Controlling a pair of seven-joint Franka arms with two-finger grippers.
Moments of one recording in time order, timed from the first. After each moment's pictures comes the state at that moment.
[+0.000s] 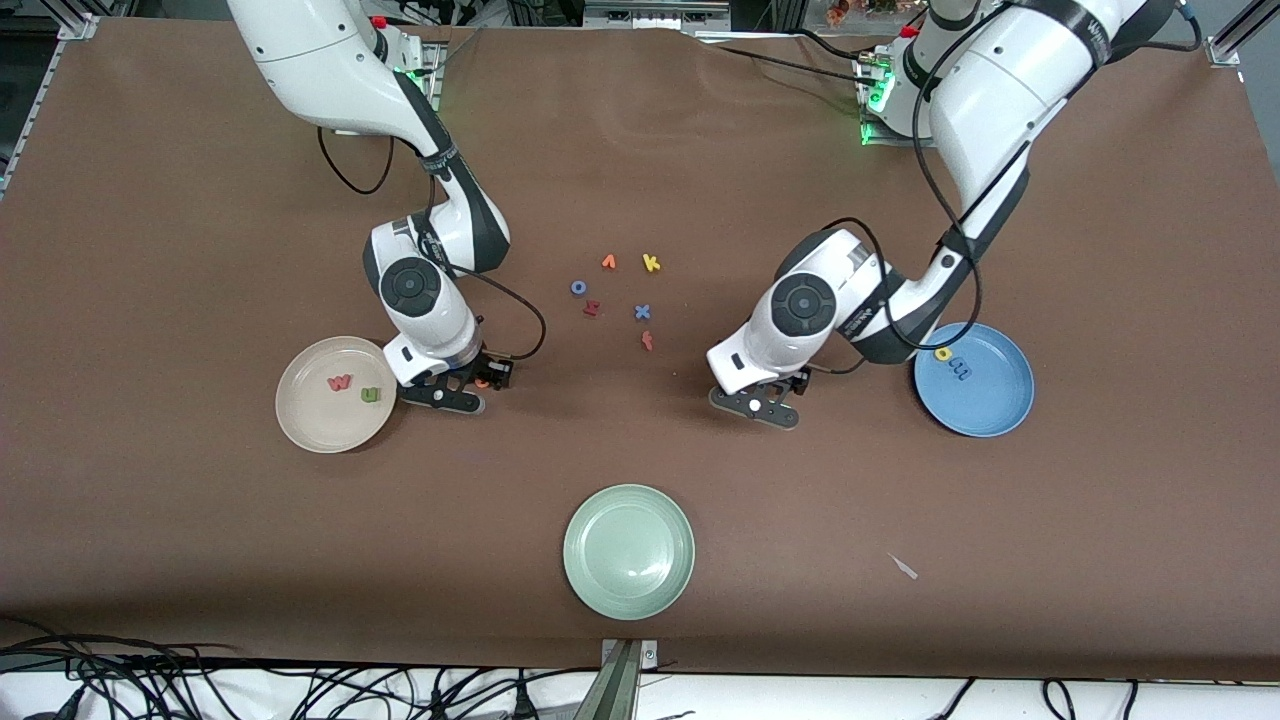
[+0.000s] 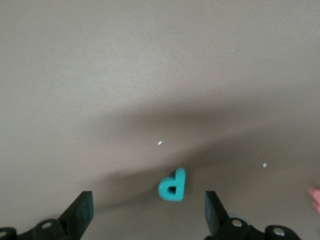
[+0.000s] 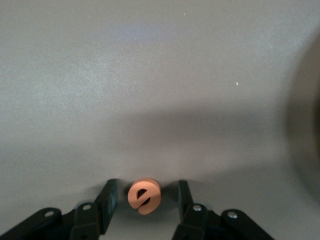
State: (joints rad) left arm -0.08 0.77 -0.54 -1.65 0.43 2.26 -0.51; right arm 0.54 0.61 -0.11 -1.93 0.04 2.57 0.60
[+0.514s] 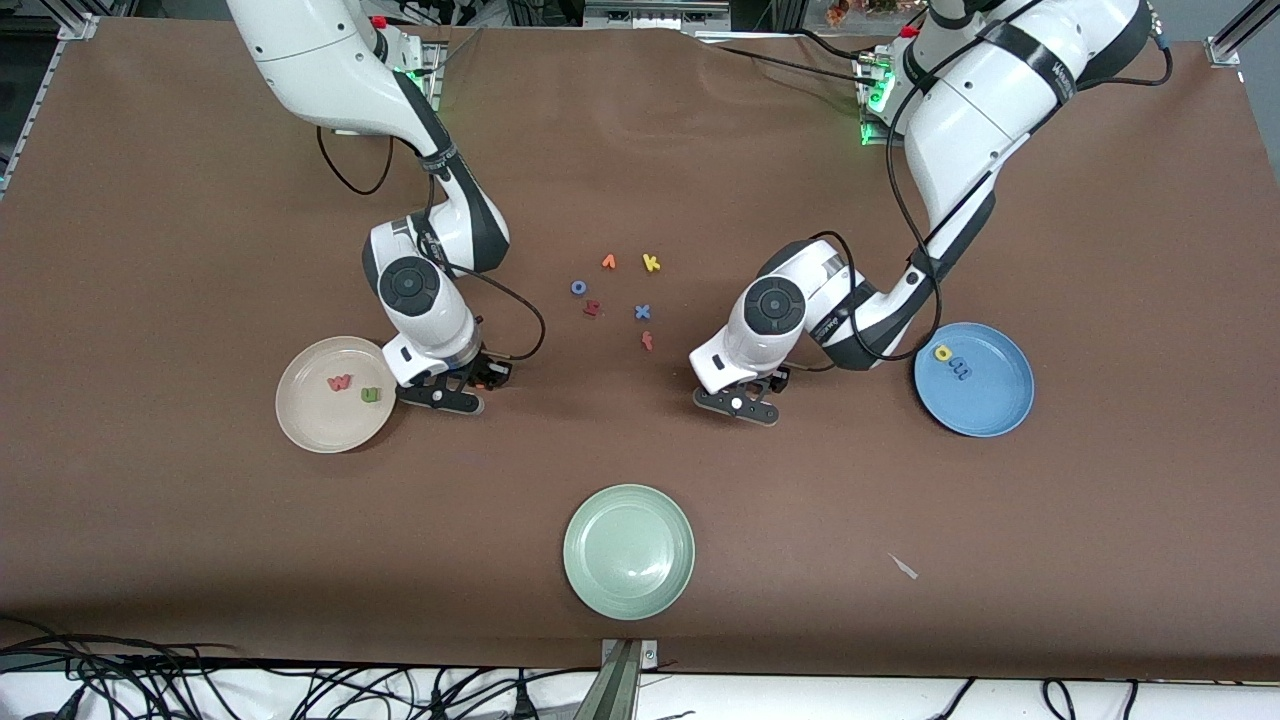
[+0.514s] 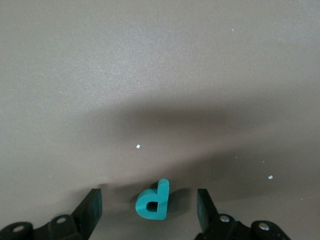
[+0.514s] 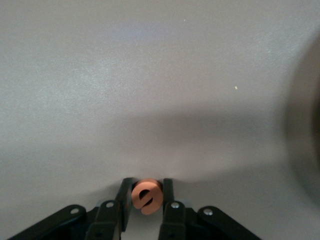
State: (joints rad) left arm -0.10 0.83 -0.53 -1.65 0.47 2.30 -0.56; right arm 0.54 0.60 -0.12 -1.93 0.04 2.57 0.59
